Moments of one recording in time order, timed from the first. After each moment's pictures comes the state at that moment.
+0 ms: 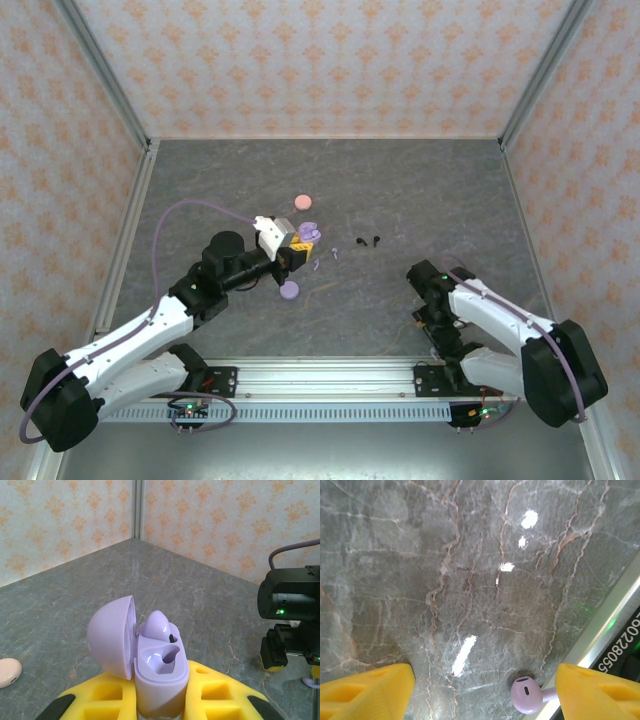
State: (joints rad) left arm -0.64 0.95 0.59 0.15 0.26 -0.05; right arm 0.46 1.12 0.50 -1.09 0.01 1.60
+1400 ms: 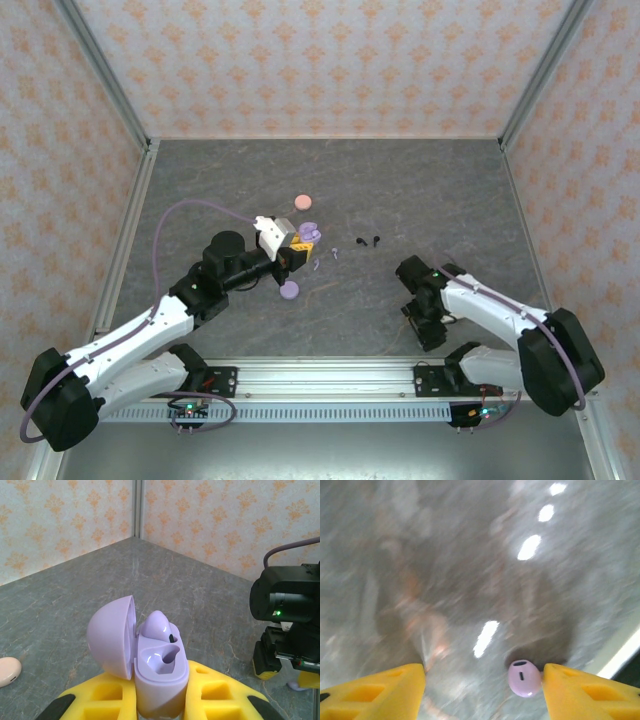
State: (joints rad) left arm -0.64 0.95 0.59 0.15 0.26 -0.05; right arm 0.54 1.17 0.56 -0.97 -0.08 1.72
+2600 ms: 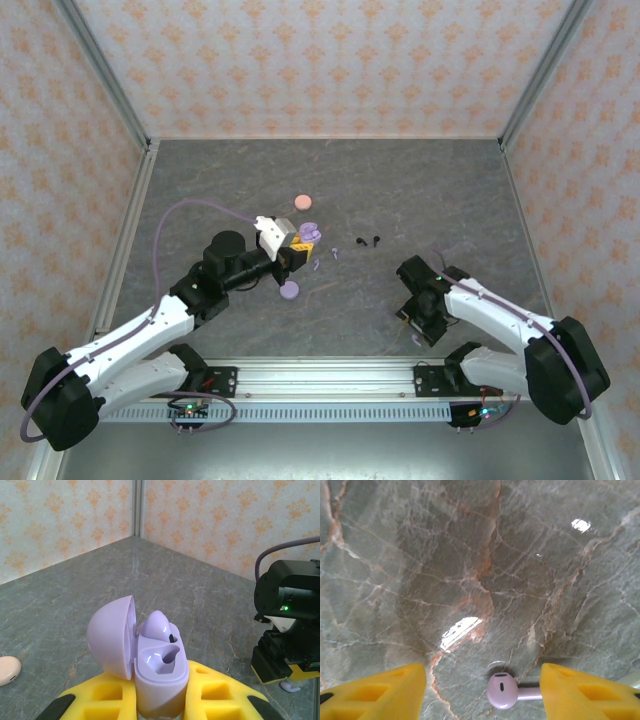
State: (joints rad) left arm -0.64 0.95 0.59 0.15 0.26 -0.05; right arm 0.54 1.14 0.53 -0.95 -0.07 1.35
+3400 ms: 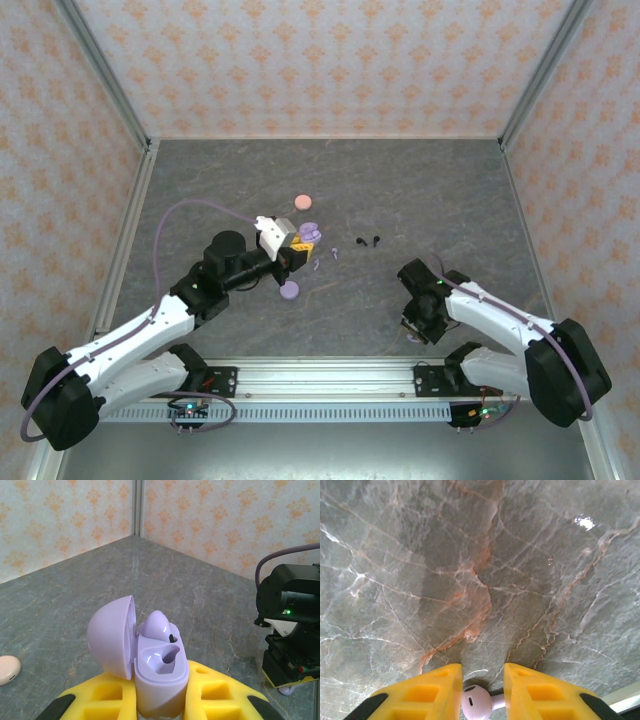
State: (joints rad) left arm -0.64 0.96 0.59 0.15 0.26 -0.05; right arm 0.55 1.12 0.50 -0.93 -0.10 1.32
